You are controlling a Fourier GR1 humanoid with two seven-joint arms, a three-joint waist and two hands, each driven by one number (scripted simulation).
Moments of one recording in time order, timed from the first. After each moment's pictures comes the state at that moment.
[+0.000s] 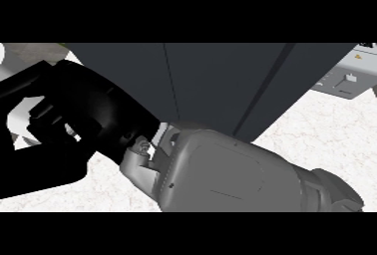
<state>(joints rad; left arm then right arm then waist) 0.45 0.78 0.03 -1.98 0.97 -0.03 -0.51 -1.22 0.00 0.60 -1.43 -0.57 -0.34 0.53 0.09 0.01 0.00</state>
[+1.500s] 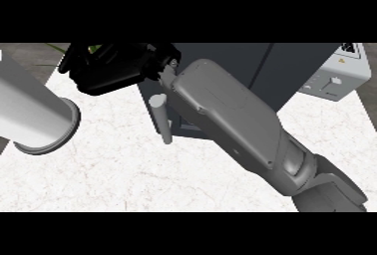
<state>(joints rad) 0.42 0.80 0.13 -1.98 1.06 -0.10 -0.41 -1.32 0.00 0.47 -0.84 -0.77 0.14 0.14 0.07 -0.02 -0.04</state>
